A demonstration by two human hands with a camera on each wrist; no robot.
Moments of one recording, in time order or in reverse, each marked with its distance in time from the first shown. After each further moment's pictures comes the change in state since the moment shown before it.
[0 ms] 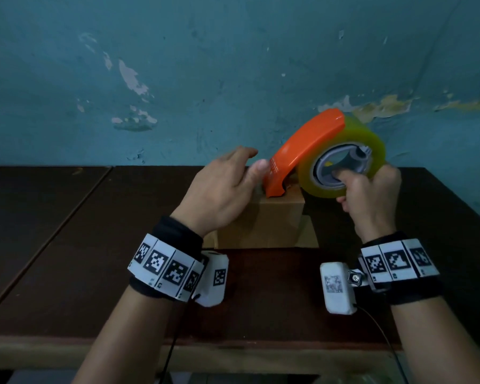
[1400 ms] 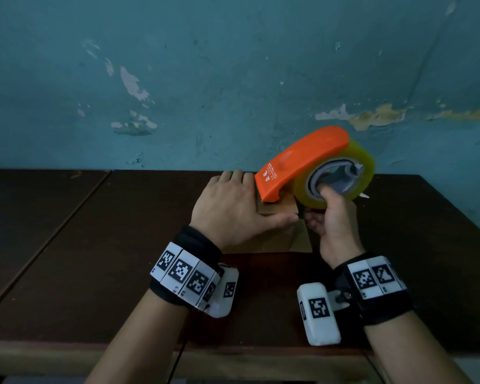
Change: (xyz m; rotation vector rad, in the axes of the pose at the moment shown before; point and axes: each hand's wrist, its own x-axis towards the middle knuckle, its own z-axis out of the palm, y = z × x) left_hand -0.002 0.010 0.026 0.536 -0.102 -0.041; right_hand -0.027 0.008 0.032 0.419 -0.068 0.442
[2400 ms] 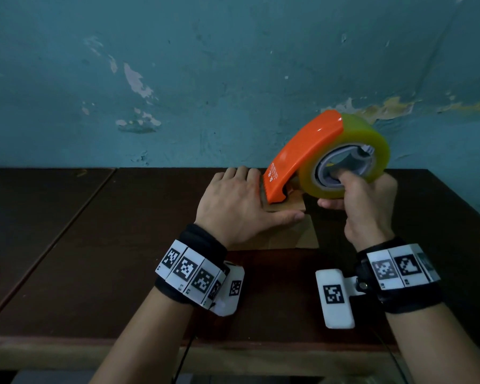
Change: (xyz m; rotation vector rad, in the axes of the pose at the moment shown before) left_hand -0.002 -0.002 -0.001 0.014 0.004 -0.001; right_hand -0.001 -0.030 -0.005 -0.077 0.092 -0.266
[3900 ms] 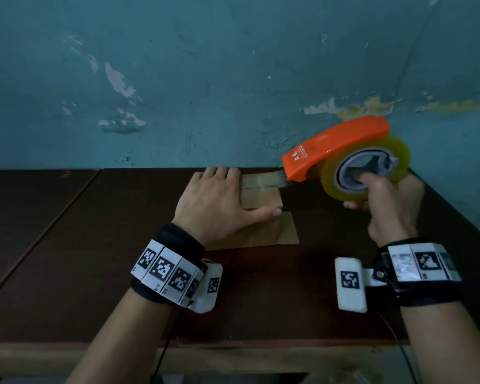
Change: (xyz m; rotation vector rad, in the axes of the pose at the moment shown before) left_hand 0.003 -0.003 0.001 0.029 -0.042 -0.013; right_hand 0.039 0.004 -0.058 -0.110 0.132 -0.030
